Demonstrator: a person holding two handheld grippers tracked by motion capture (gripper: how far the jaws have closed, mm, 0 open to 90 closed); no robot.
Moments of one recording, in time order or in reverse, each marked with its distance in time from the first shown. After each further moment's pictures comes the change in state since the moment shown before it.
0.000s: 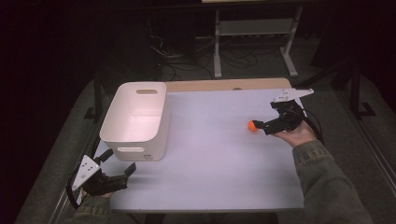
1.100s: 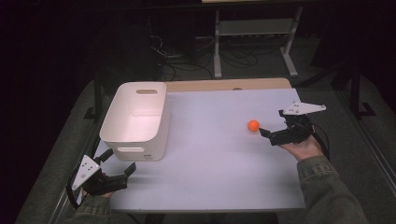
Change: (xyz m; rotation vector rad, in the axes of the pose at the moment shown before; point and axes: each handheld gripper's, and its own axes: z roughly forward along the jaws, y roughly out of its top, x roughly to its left) left arm 0.000 0.000 0.000 -0.001 -0.001 -0.007; right arm 0.014 -0.032 -0.021 -0.068 -0.069 0.027
